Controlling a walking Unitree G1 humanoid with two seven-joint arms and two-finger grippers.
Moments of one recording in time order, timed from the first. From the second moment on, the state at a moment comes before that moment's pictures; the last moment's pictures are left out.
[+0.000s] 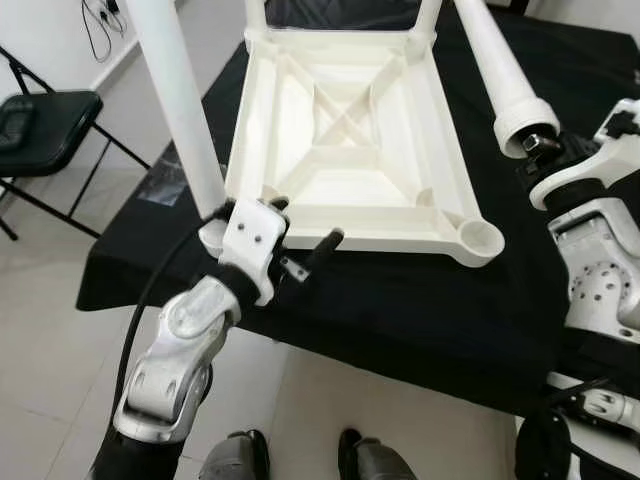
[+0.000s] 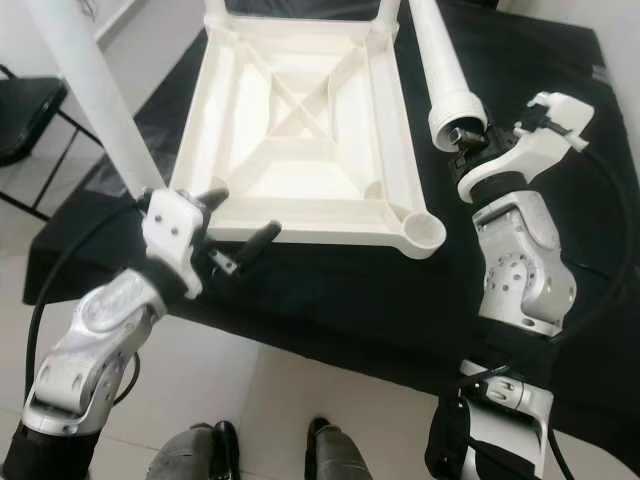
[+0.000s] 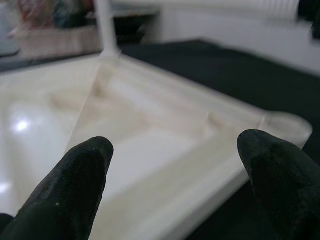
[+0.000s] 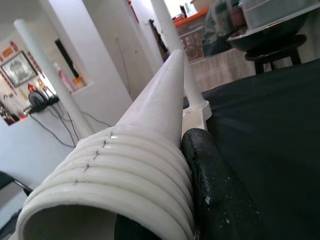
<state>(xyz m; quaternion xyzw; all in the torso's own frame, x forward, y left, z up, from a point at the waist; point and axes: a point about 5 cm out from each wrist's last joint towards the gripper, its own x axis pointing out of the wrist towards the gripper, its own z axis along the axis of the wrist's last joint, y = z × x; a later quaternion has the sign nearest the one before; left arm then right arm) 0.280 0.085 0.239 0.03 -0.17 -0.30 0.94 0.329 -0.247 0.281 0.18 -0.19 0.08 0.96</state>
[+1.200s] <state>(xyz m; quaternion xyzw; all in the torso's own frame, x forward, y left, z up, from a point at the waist) 0.298 0.078 0.298 -0.31 -0.16 -0.42 0.84 0.303 -0.236 0.261 0.29 -0.21 0.26 0.90</state>
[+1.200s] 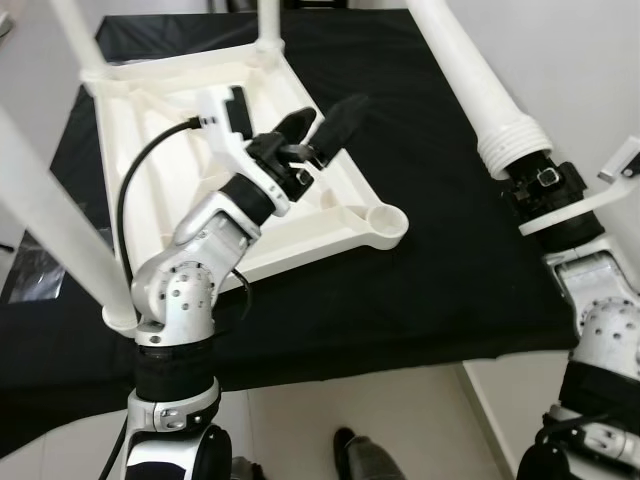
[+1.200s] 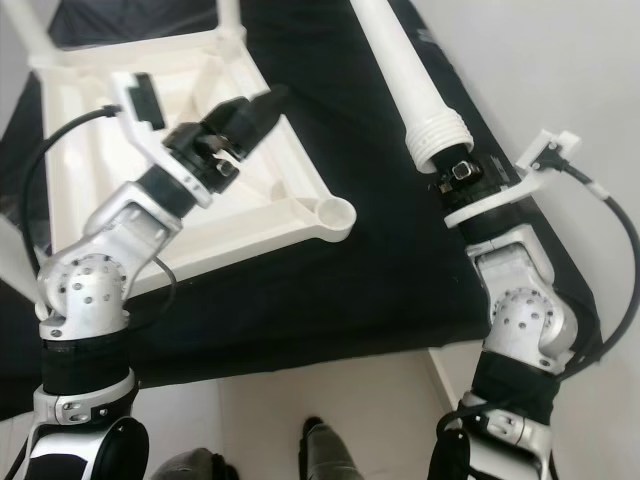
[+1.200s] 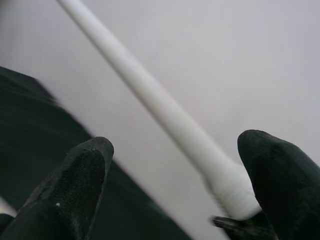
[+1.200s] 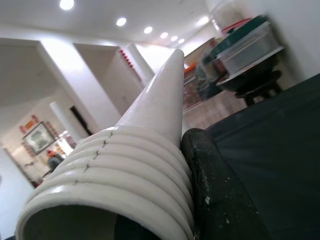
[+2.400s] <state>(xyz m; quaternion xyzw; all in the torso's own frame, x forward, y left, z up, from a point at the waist) 0.289 0.091 0.313 -0.39 -0.12 -0.50 0.76 0.295 -0.166 0.225 0.37 -0.18 0.34 0.85</state>
